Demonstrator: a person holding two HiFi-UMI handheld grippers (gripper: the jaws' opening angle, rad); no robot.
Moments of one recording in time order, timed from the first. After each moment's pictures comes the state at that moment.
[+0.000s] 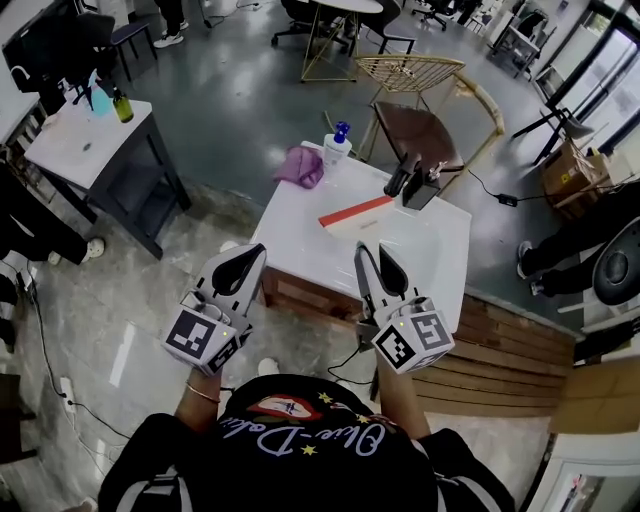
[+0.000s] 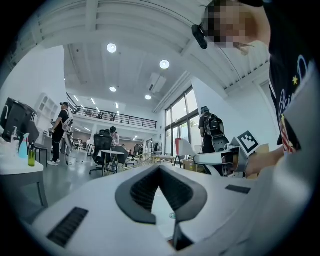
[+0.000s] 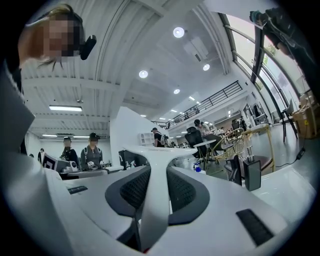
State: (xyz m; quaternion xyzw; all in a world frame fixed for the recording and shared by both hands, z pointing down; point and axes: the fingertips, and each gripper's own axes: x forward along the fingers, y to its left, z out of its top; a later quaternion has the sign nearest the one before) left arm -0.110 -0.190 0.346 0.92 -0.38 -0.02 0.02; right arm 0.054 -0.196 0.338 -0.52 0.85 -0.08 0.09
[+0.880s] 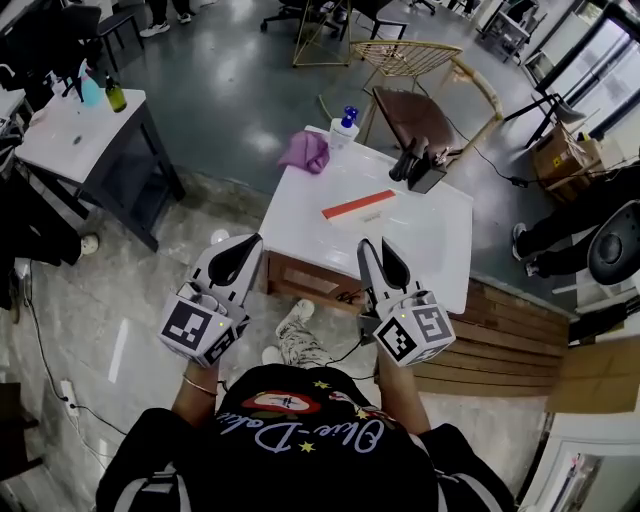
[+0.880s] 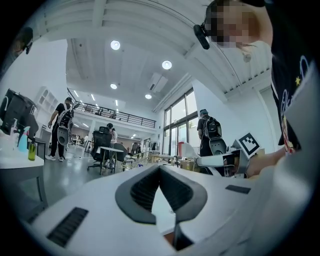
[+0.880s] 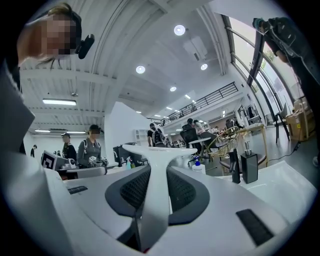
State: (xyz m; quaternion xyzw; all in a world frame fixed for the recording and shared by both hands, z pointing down) left arm -0.151 -0.192 0.358 0.93 -0.36 -0.03 0.04; right arm 0.024 -0.187 0.352 -0.55 0.83 -0.09 0.07
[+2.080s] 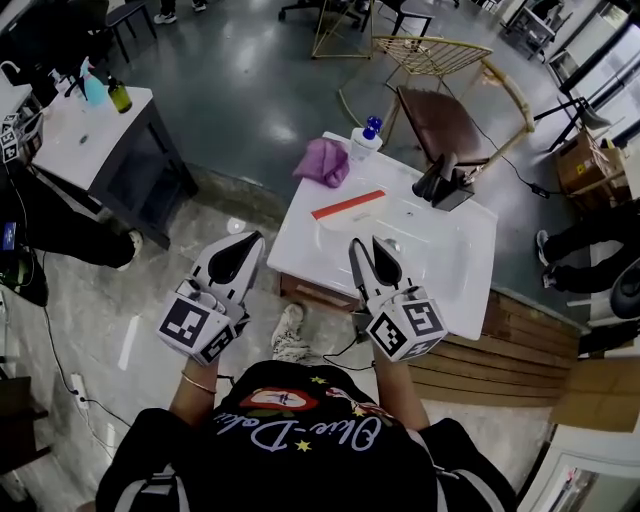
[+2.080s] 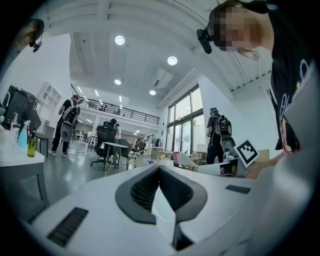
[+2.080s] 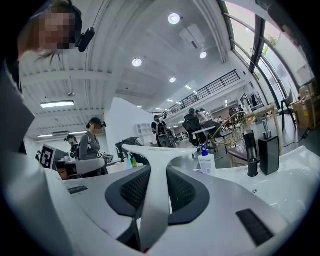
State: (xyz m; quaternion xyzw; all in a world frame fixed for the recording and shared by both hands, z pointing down) left arm -0.165 -0.258 0.371 0.92 -0.37 -0.02 0.07; right arm -0.003 -0.265 0.393 -0.53 0.84 -0.14 0.05
